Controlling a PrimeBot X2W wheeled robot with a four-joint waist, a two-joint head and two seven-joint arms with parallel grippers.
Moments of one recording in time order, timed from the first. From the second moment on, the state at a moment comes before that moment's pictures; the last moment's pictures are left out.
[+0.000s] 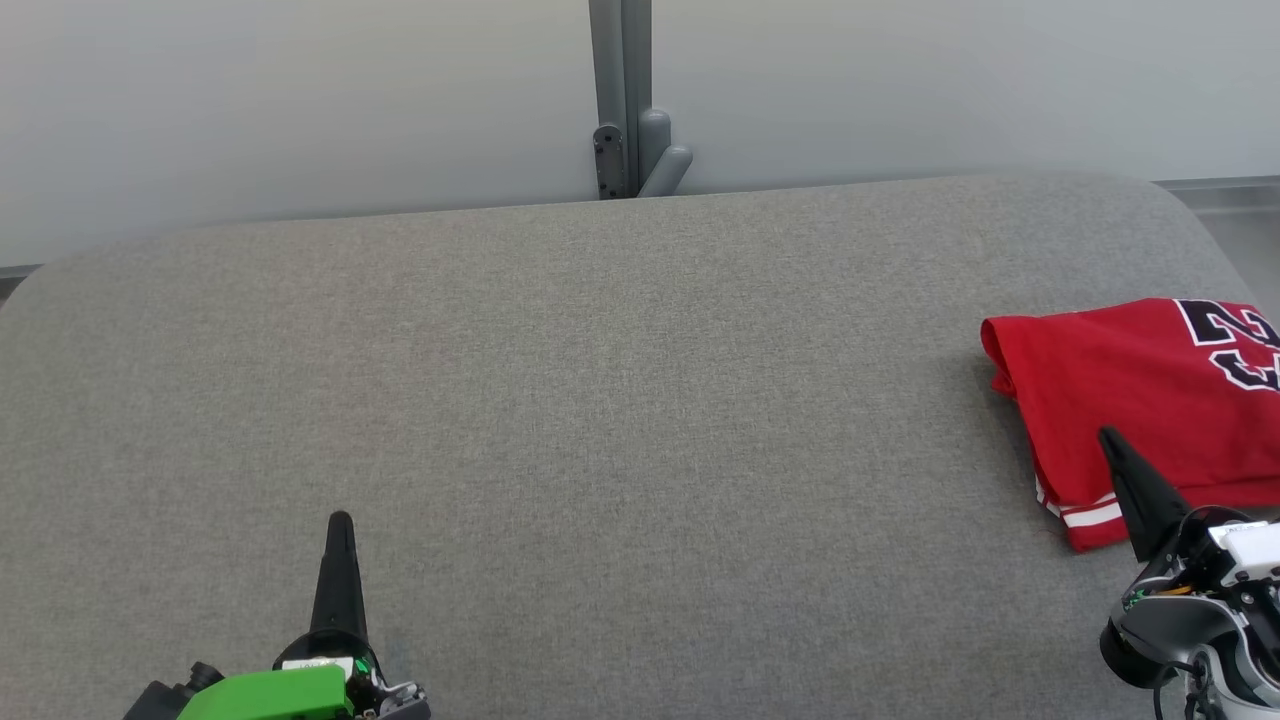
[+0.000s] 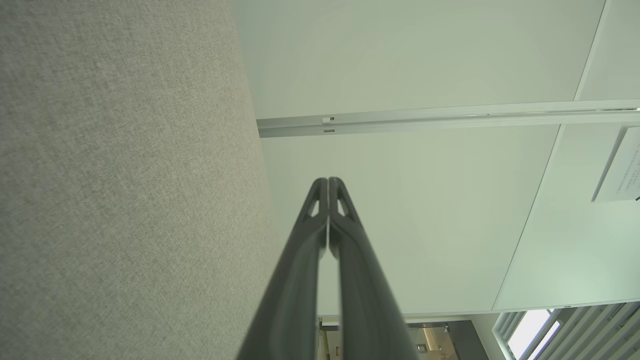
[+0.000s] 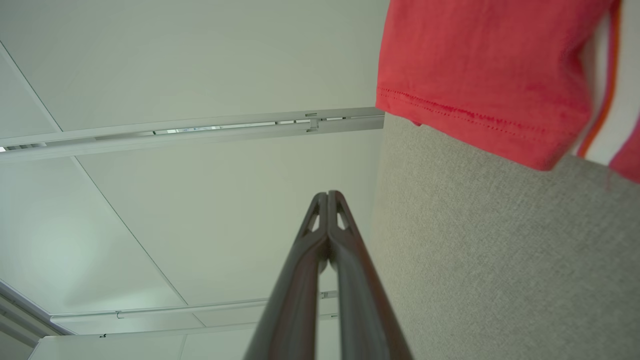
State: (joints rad) left arm 0.06 0.05 -0.16 0.06 -1.62 -0.12 -0.23; right arm -0.16 -0.08 -0.35 0.31 1.59 0.13 0.43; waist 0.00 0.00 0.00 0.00
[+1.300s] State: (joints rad) left arm 0.06 0.05 -0.16 0.06 -1.62 -0.12 -0.23; right arm -0.16 -0.07 -0.36 0.31 1.59 0.13 0.43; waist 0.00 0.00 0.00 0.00
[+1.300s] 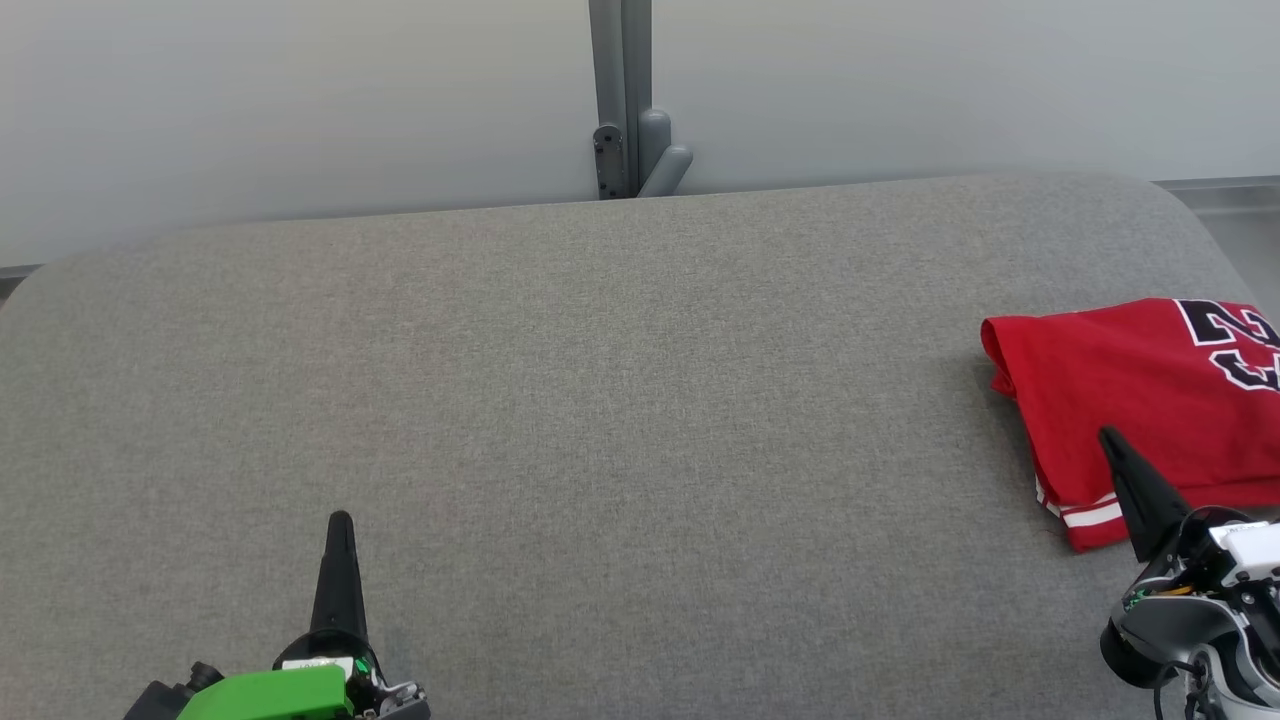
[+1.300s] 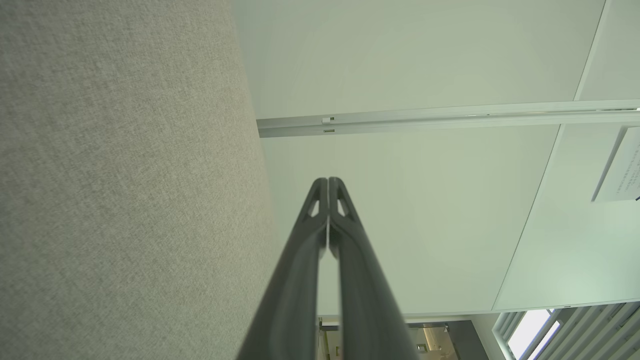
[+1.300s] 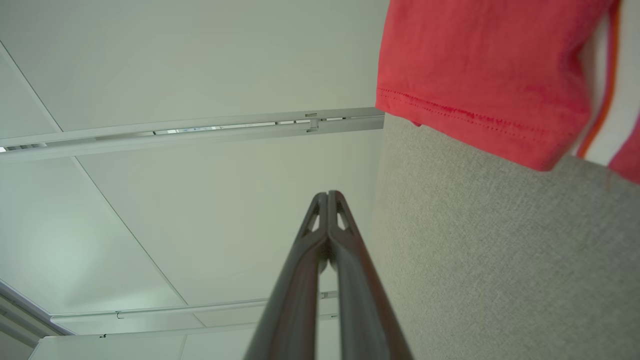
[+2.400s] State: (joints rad) left arm 0.06 0.05 -0.16 0.06 -1.62 -0.12 -0.23; right arm -0.16 -0.07 -0.36 0.31 1.59 0.13 0.44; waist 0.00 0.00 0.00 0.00
